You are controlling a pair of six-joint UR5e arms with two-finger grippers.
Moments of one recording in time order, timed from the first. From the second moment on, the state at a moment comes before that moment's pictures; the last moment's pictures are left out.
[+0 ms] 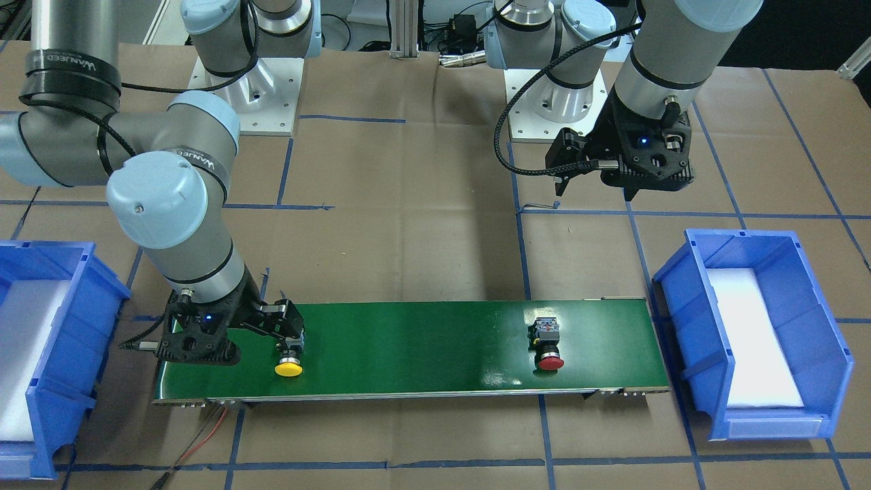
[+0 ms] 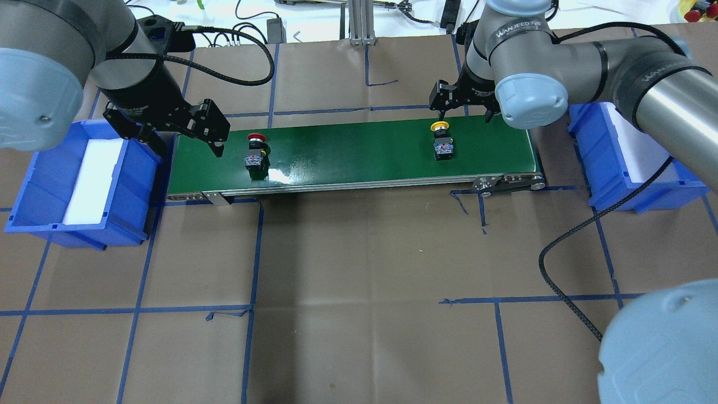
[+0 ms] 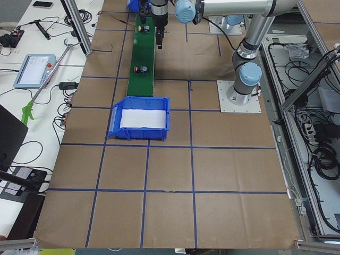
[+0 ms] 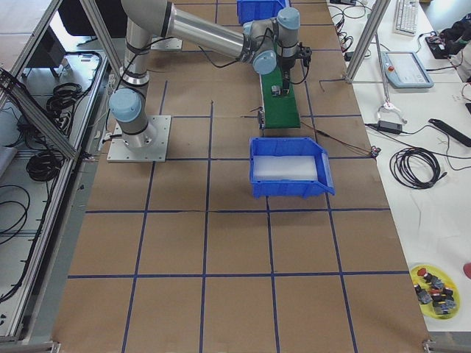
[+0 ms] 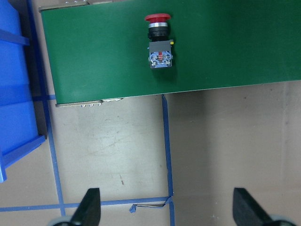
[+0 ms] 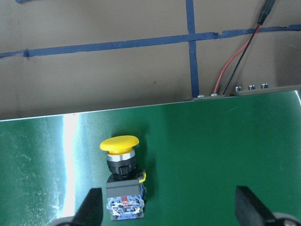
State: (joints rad) left arm -1.54 -1.58 -1.62 -1.53 1.58 0.10; right arm 1.63 -1.16 1.59 -2.12 -1.54 0.13
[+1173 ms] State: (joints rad) left arm -1.54 -1.58 -1.62 -1.52 1.58 0.11; right arm 1.64 -1.10 1.62 -2.09 -1.55 0.12
